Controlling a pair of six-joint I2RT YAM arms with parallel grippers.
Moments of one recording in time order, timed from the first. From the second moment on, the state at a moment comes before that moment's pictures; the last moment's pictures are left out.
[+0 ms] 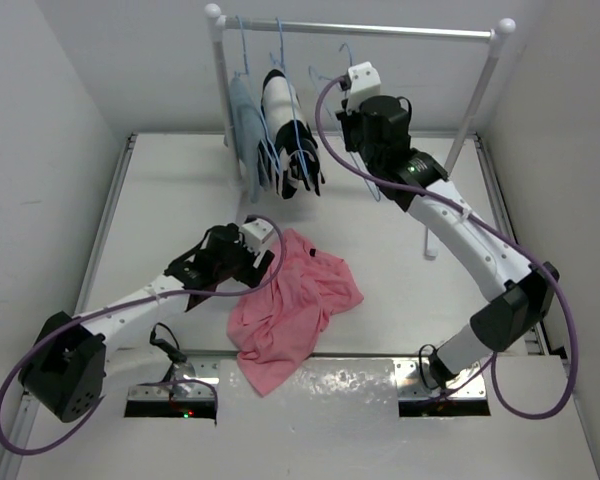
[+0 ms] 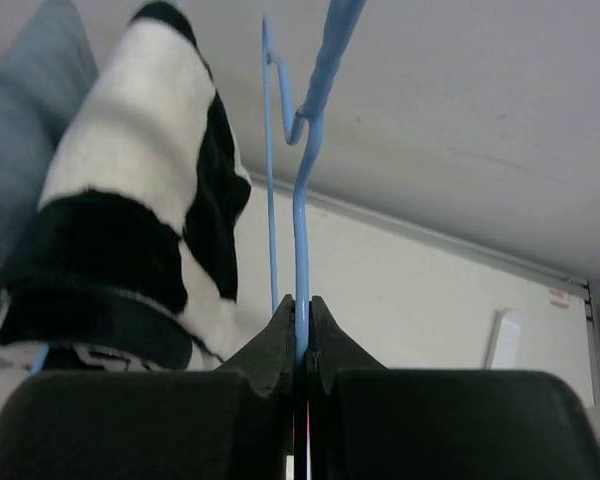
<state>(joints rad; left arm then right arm) -0.56 1.12 0.54 -0.08 -0.01 0.12 0.56 1.59 1.64 -0.23 0.38 -0.12</state>
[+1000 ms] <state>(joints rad) -0.89 1.38 0.65 -0.50 0.10 1.16 0.56 0.90 0.90 -0.51 0.39 0.05</state>
